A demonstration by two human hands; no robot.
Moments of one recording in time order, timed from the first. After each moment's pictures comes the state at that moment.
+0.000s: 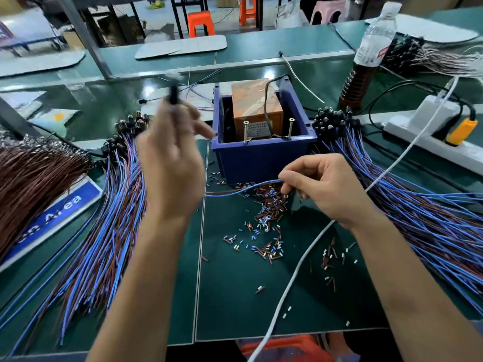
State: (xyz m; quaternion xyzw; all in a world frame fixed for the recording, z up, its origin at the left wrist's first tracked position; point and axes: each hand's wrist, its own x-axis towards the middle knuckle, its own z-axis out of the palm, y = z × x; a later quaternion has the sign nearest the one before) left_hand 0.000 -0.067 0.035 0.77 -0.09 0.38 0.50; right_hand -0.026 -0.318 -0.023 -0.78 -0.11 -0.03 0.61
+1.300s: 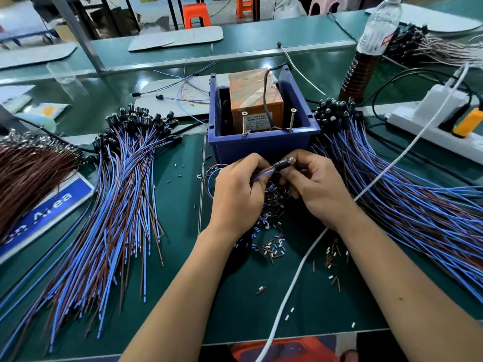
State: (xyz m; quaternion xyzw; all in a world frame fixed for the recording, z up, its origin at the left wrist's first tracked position) left_hand -0.002 -0.129 -0.050 0.85 -0.22 0.22 0.42; right_hand -0.013 -0.298 -0.048 -0.75 -0.09 -0.06 0.65
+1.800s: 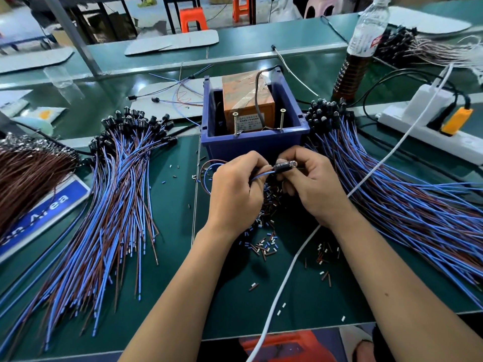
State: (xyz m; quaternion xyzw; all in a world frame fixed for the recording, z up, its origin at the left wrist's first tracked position) left_hand -0.009 -0.136 -0.043 0.84 -0.24 0.24 0.42; right_hand -0.014 -0.305 -0.055 -0.74 -0.12 -0.10 0.65
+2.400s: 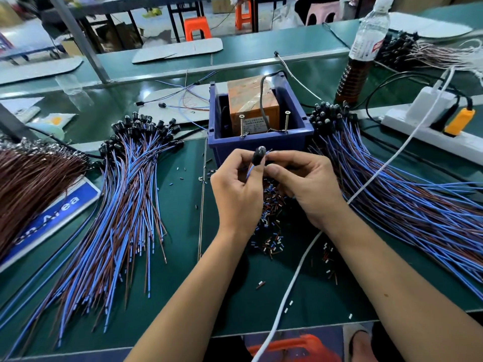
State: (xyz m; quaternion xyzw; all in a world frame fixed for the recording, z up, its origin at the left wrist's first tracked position) left_hand -0.019 -0.148 -0.043 0.73 -0.11 0.26 0.62; right_hand -0.023 -0.281 -0.047 -0.62 -0.11 -0.10 0.77
